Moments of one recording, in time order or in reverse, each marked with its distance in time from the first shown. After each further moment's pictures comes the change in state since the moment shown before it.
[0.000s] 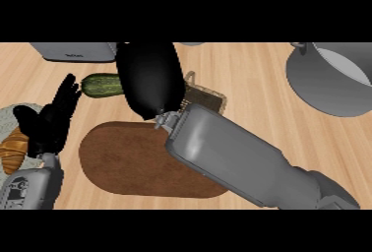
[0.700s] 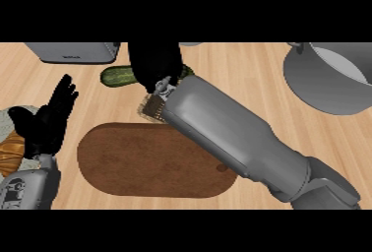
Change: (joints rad) left arm 0.006 0.005 0.017 0.001 0.002 -0.006 -0.004; right arm -0.137 0.009 -0.021 0.317 -0.161 0.085 -0.050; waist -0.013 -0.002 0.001
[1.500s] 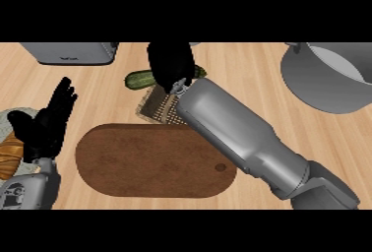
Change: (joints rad) left arm 0.025 -0.012 -0.001 -0.032 -0.014 0.007 0.010; right arm 0.056 -0.002 -0.010 0.105 0.101 -0.044 -0.103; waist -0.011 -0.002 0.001
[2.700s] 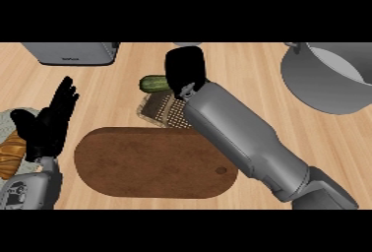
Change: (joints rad) left arm -0.008 -0.012 0.001 0.003 -0.013 0.001 0.006; right arm 0.060 0.002 -0.031 0.017 -0.088 0.114 0.122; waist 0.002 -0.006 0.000
